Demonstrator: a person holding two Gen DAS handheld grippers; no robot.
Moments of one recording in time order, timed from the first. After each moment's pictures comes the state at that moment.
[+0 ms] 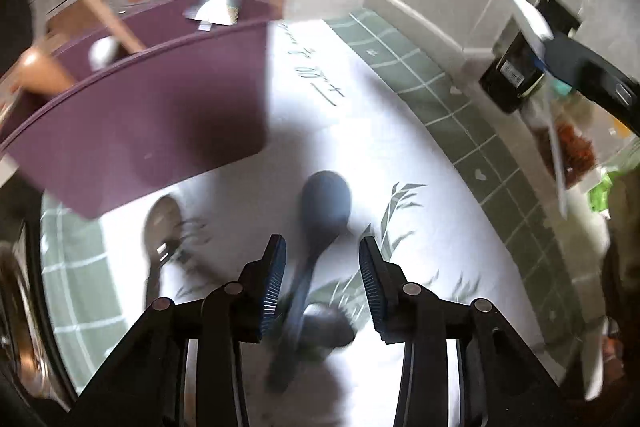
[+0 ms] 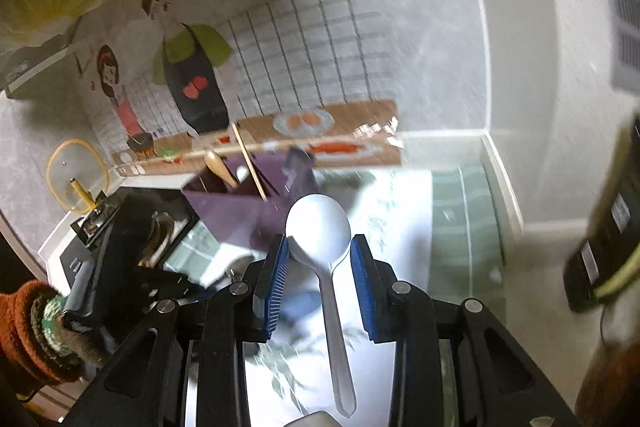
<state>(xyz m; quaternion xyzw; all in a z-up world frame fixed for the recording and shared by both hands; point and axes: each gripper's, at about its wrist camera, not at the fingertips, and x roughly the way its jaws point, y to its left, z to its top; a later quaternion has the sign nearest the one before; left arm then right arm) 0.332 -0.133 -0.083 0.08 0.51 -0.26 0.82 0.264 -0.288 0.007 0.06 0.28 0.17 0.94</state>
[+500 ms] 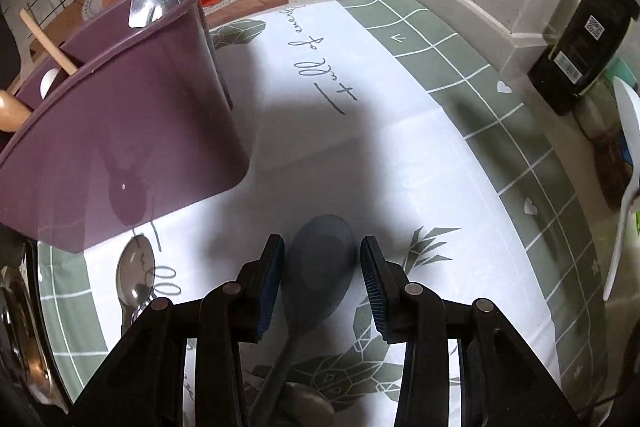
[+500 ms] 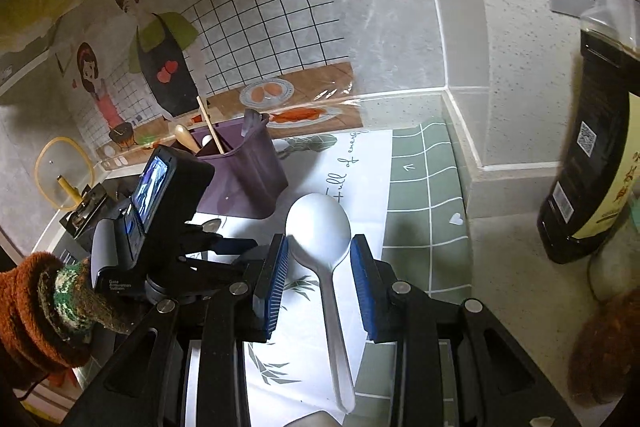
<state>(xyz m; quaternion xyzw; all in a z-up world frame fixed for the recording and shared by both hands) 0.364 -0.180 -0.107 0.12 0.53 -0.18 0.82 0.251 -0.326 -0.023 0.07 0.31 0.15 0.94</state>
